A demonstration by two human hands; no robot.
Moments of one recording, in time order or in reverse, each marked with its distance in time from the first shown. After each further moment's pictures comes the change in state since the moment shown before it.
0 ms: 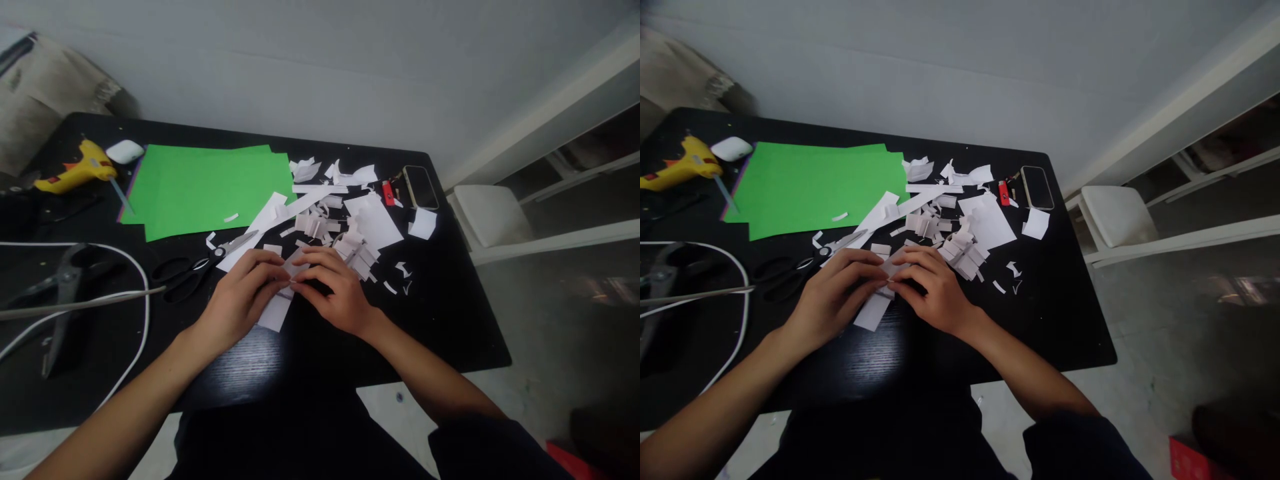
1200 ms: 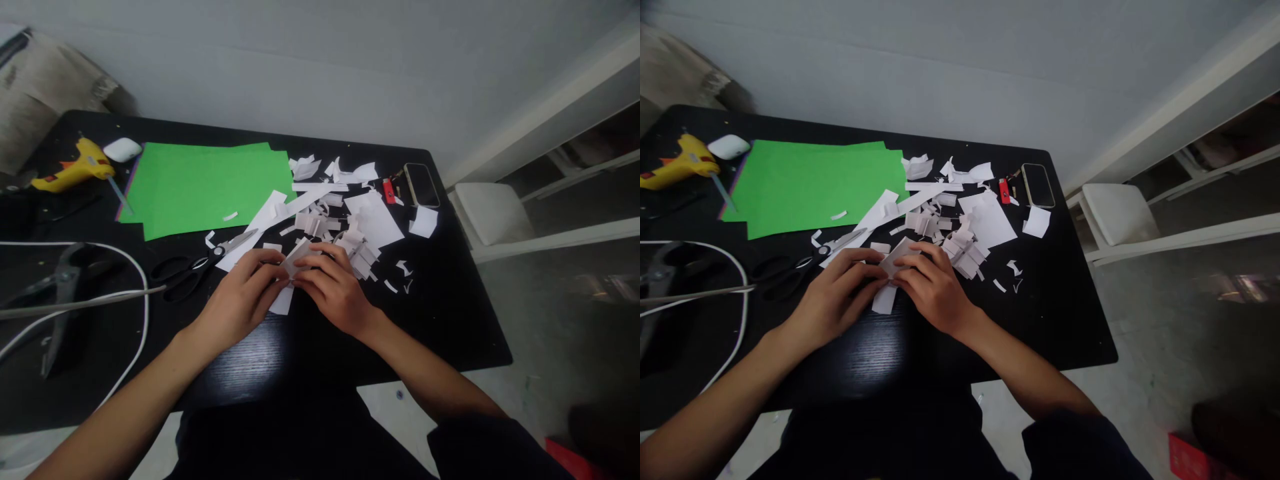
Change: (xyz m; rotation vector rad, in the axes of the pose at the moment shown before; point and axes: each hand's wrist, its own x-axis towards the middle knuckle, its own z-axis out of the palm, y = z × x) left_hand -0.001 -0.001 0.001 0.124 -0.034 0.074; right_hand -0.005 0.005 0.002 -0.241 0.017 -0.150
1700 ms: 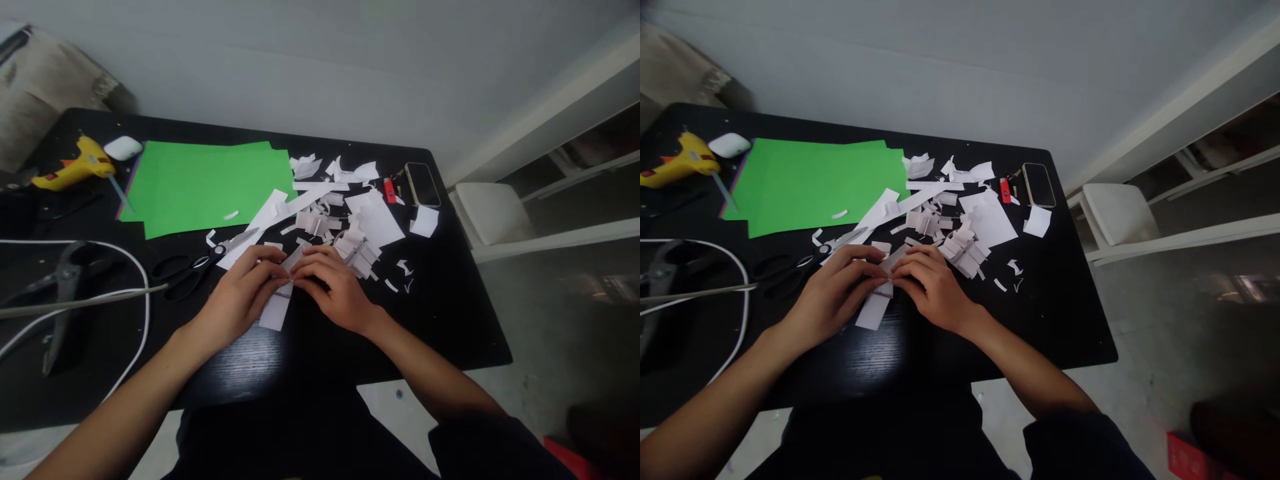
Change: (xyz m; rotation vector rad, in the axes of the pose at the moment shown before) left_hand 0.002 0.000 -0.005 -0.100 -0.041 -0.080; right_hand 0.005 -0.001 -0.004 0.271 -0.131 0.186
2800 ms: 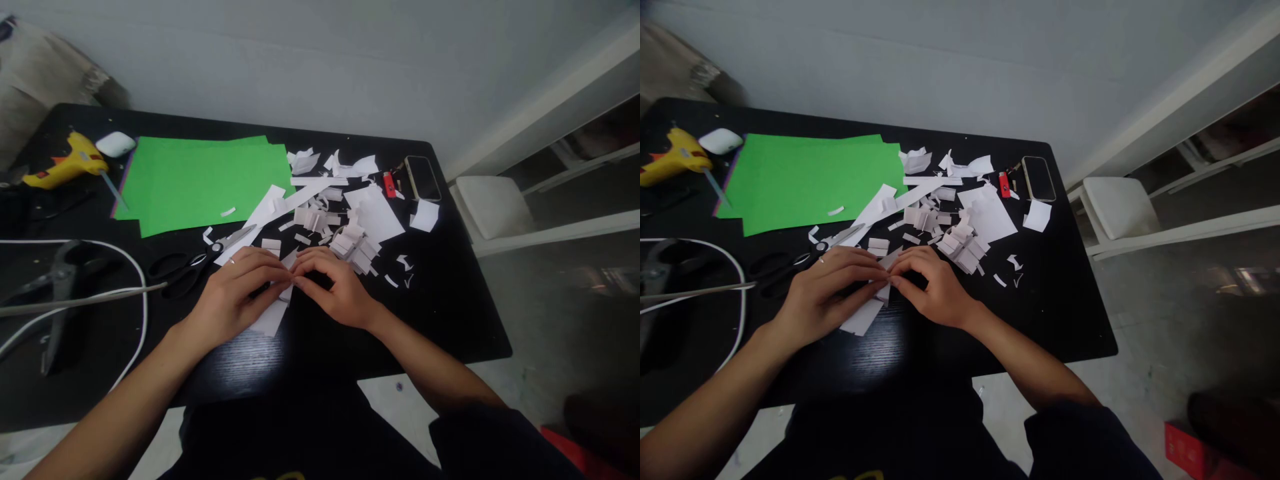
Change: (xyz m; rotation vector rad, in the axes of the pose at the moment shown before) left_hand 0.006 0.001 -0.007 -0.076 0.049 0.179; right_hand 0.001 -0.006 -0.003 0.191 -0.004 0.118
